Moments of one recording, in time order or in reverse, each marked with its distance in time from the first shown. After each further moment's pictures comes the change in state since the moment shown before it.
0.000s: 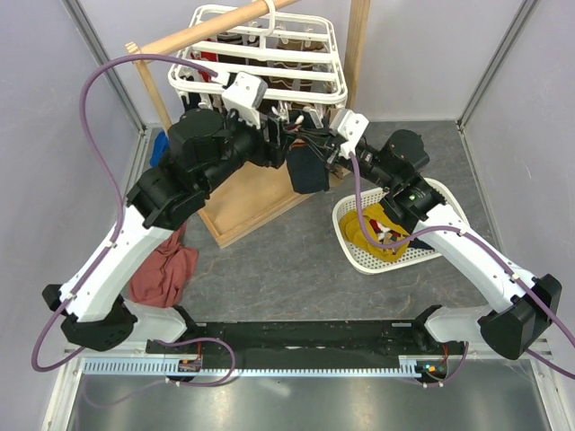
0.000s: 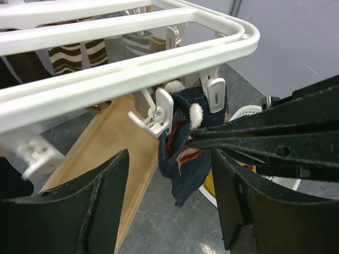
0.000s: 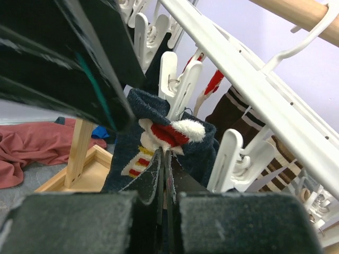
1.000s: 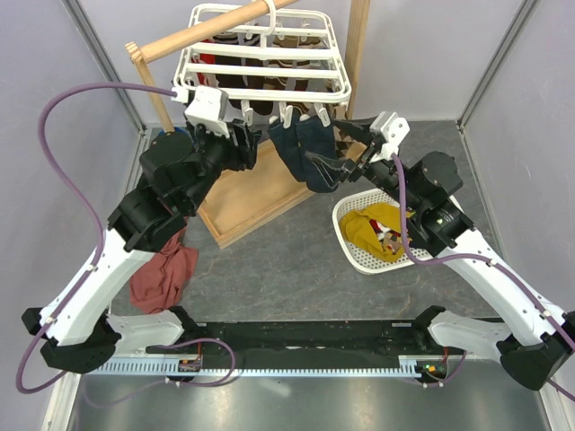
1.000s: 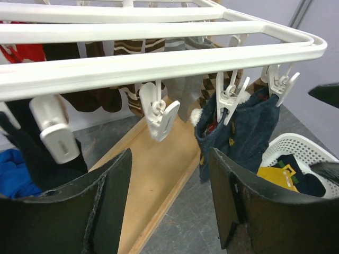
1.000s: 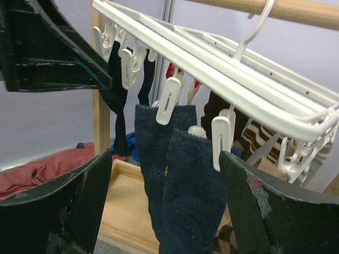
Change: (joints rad) left arm 0.026 -0.208 -0.213 0.114 -0.196 0.022; right arm 0.003 -0.187 -0.088 -0.027 0.146 0.218
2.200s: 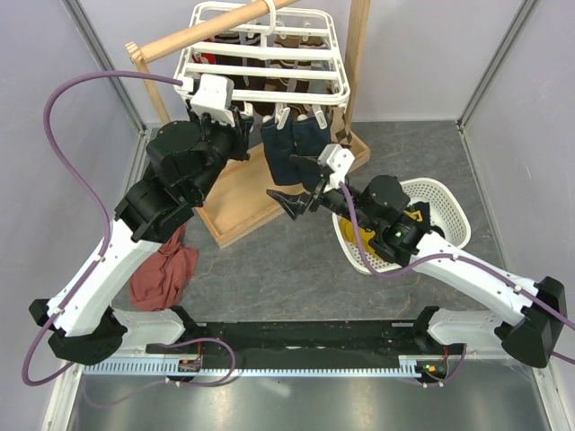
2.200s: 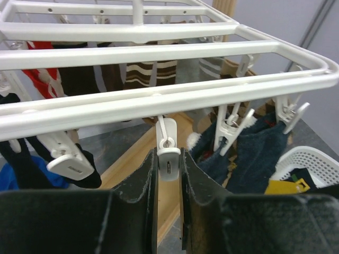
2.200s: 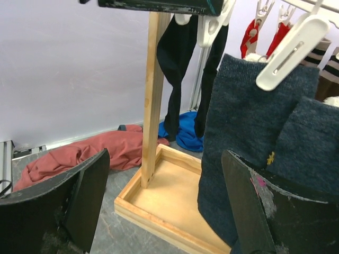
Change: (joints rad) left arm 0.000 0.089 0.072 0.027 -0.054 0.033; right arm 0.250 0.071 -0.150 0.125 0.122 0.021
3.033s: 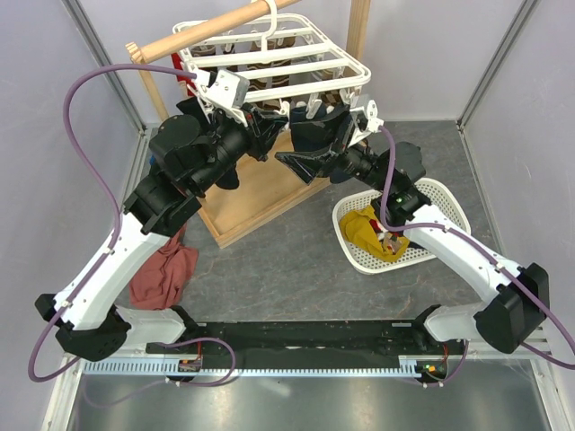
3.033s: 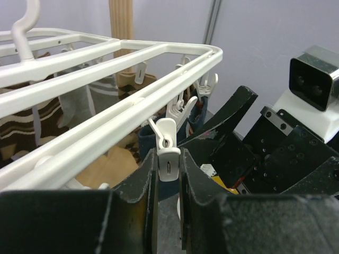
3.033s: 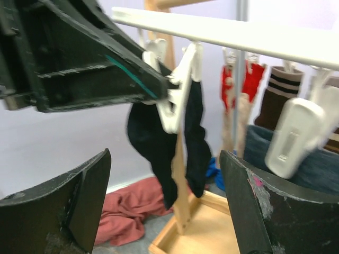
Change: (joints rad) left arm 0.021 0.025 -0.005 0.121 0.385 -0.076; right arm -0.241 0.151 0.130 0.246 -0.311 0.408
